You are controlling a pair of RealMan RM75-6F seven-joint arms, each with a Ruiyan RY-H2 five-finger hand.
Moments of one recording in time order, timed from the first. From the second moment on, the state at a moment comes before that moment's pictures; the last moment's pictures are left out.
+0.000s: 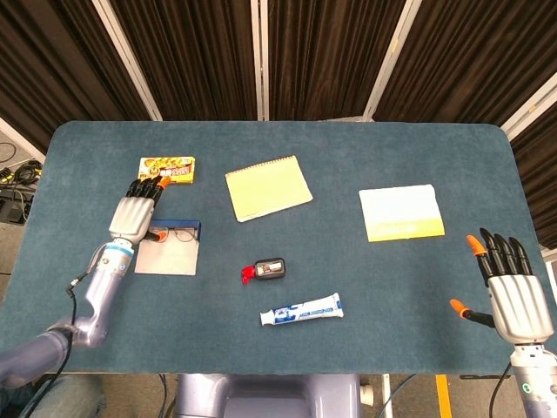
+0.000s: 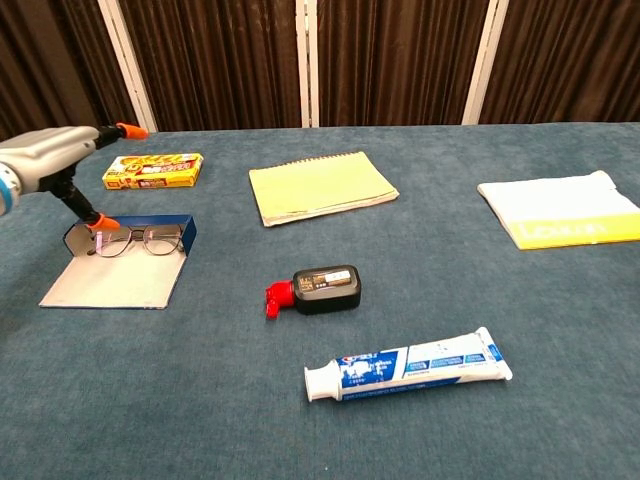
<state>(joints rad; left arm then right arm) -0.66 -1.63 -0.21 -1.03 1.19 0.96 0.10 0.11 -1.03 0.10 -1.80 -1.52 1.50 -0.25</state>
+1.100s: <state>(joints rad) -0.46 -1.64 -0.03 -1.11 1.42 1.17 -0.01 0.10 -0.97 0.09 -1.79 -1.55 1.52 -0.07</state>
